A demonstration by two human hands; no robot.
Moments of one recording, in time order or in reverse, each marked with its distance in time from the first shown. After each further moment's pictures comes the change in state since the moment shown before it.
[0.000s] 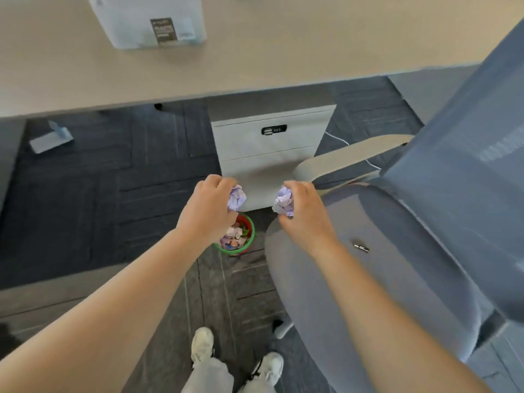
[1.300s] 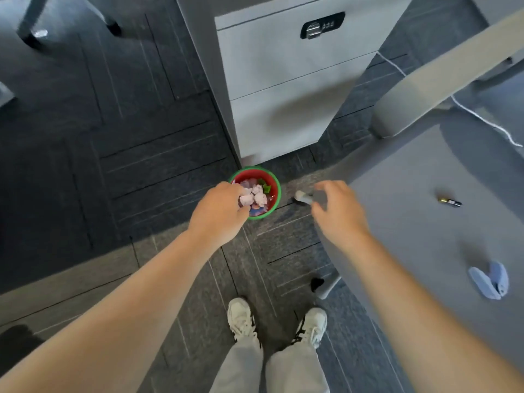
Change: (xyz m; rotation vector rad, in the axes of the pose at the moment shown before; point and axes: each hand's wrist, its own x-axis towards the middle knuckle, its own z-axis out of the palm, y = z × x) left_hand 0.088 -0.126 0.109 0.040 -0.382 -0.037; right_hand 0.064 0.057 0.146 -0.090 -0.107 0.423
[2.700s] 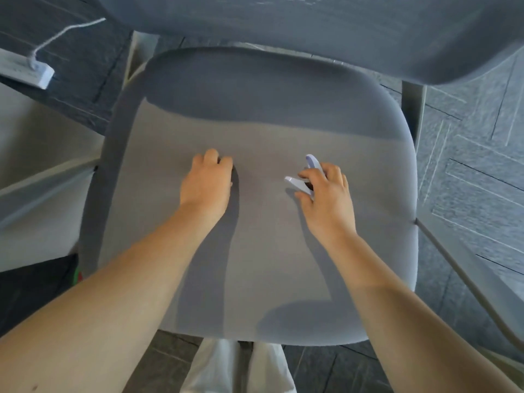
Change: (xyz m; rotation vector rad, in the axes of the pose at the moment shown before) left_hand 0.108 0.337 0.194 0.619 -0.144 0.606; right_hand -0.032 0.322 -0.059 0.396 0.418 0.606
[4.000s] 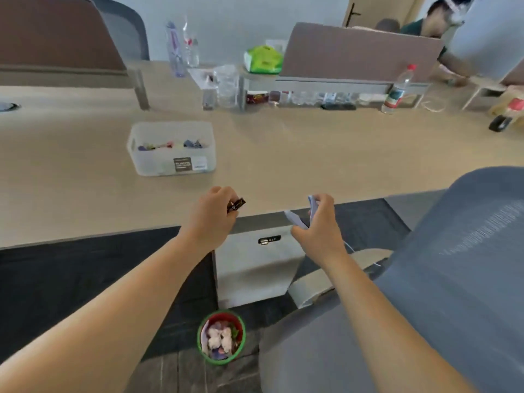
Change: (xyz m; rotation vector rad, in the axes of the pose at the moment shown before) left_hand -0.391 -0.239 -0.270 -0.614 0.892 -0.585; right_hand -0.222 -0.435 -0.100 0.238 -0.378 -0.982
